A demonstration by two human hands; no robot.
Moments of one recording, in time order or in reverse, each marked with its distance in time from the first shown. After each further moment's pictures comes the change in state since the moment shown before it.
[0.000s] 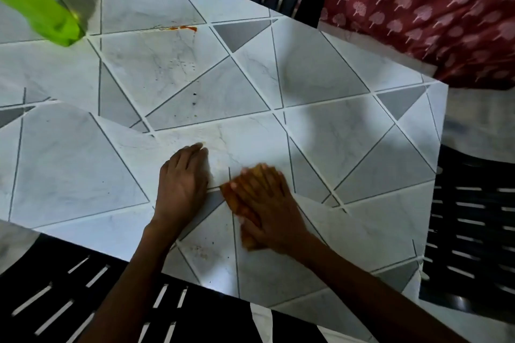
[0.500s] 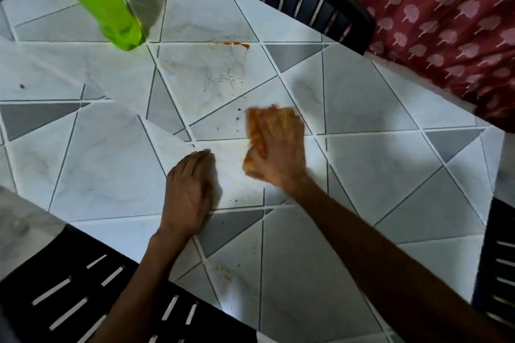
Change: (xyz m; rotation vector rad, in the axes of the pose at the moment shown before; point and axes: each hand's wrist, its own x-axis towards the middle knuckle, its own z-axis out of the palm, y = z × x) left_hand -0.006 -0.048 -0.021 -0.090 0.085 -0.071; right_hand 0.187 0.010 -0.024 -0.126 0.039 0.237
